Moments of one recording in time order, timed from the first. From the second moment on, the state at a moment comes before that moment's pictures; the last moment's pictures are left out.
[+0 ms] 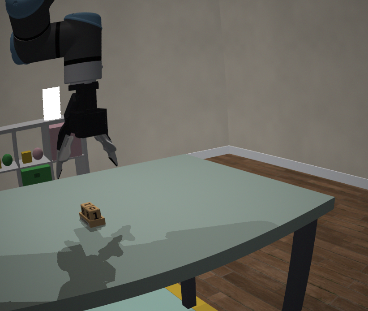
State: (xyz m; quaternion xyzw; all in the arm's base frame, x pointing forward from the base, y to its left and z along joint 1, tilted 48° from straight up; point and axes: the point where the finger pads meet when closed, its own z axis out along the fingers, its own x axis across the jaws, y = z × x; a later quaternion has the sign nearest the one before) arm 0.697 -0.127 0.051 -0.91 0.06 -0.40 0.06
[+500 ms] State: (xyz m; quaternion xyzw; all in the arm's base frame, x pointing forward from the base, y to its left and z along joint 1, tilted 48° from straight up) arm 0.668 -0.129 0.078 -0.91 0.06 -0.40 0.06
